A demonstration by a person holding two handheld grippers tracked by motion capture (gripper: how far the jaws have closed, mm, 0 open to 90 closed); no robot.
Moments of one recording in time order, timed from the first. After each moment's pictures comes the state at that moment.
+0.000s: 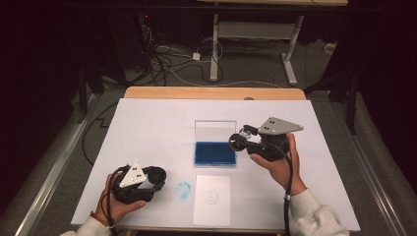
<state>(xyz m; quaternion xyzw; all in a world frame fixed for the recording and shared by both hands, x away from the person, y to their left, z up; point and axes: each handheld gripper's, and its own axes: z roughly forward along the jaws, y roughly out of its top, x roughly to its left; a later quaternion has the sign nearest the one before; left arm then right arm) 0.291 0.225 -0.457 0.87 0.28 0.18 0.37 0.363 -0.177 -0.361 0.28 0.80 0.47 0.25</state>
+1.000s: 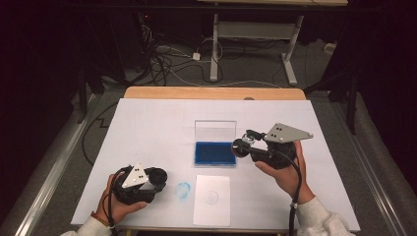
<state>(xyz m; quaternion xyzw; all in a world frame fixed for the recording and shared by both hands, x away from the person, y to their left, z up) 0.290 0.221 -0.458 0.87 0.27 0.18 0.36 0.340 -0.182 -0.354 0.26 0.80 0.49 0.24</state>
